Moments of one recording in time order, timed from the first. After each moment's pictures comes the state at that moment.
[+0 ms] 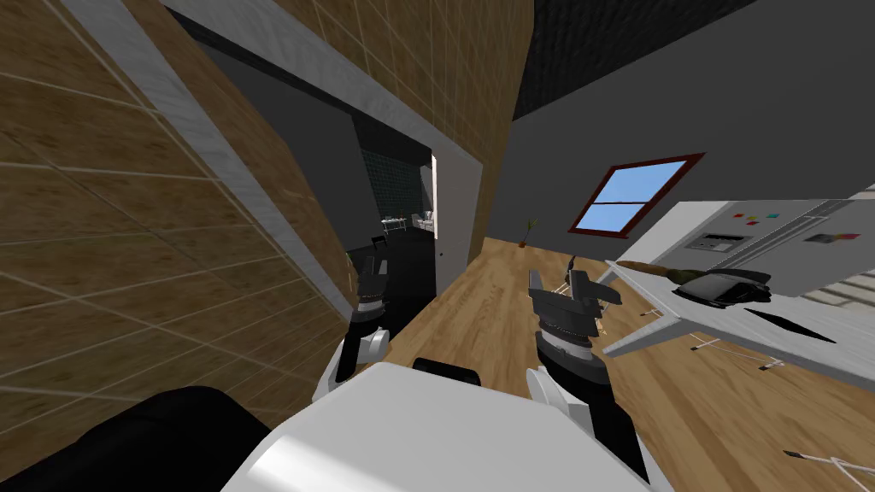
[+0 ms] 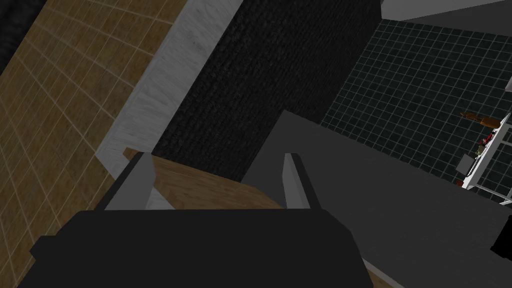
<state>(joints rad) 0.55 -0.05 0.04 -2.34 -0.01 -0.63 -0.06</state>
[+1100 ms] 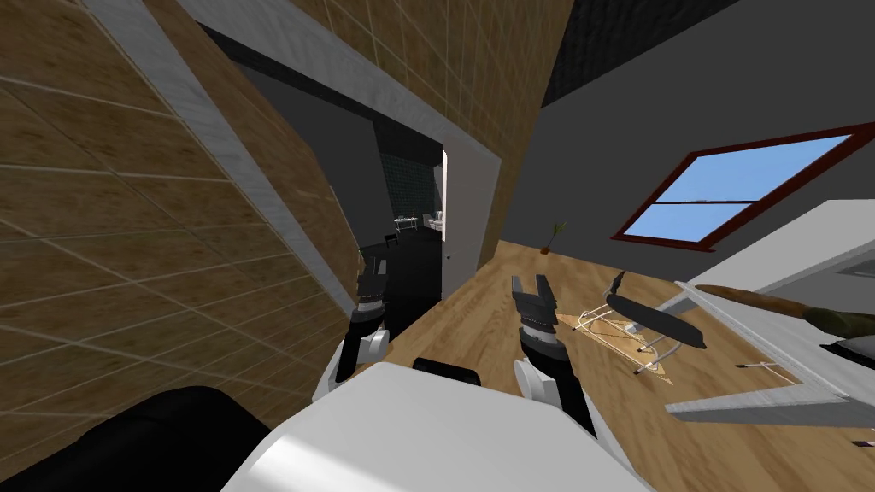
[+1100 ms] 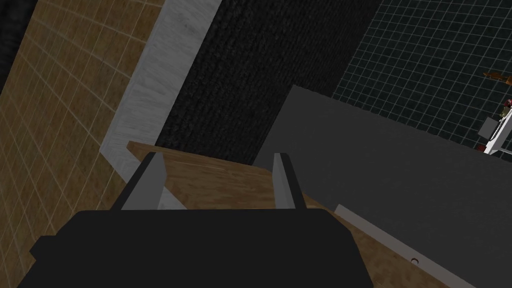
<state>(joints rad) 0.46 -0.07 0.05 -2.11 -0.02 -0.66 -0.07</state>
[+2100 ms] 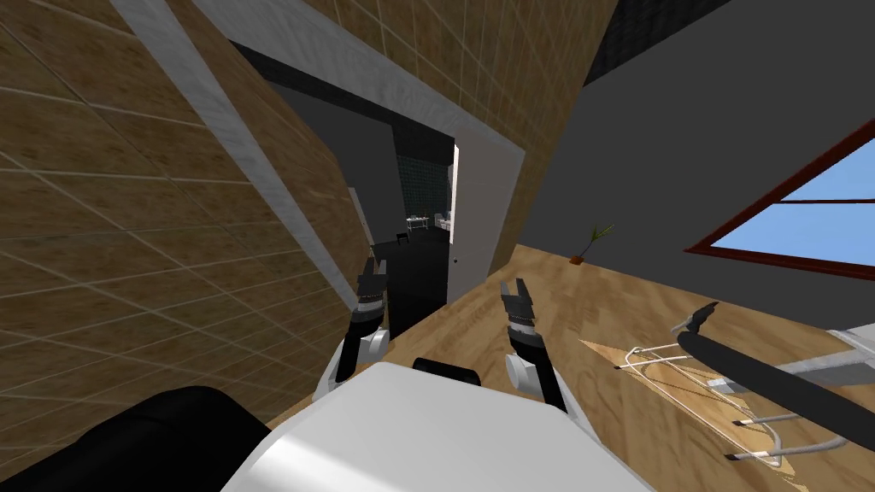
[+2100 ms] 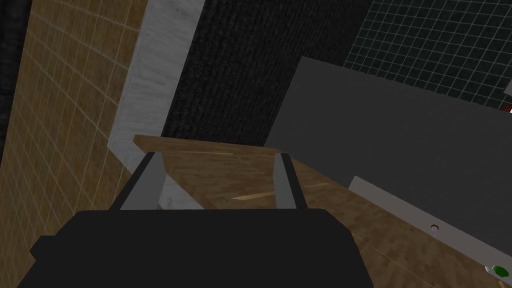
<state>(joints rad) 0.35 -0.09 0.05 -1.86 -0.03 -0.69 -0.07</state>
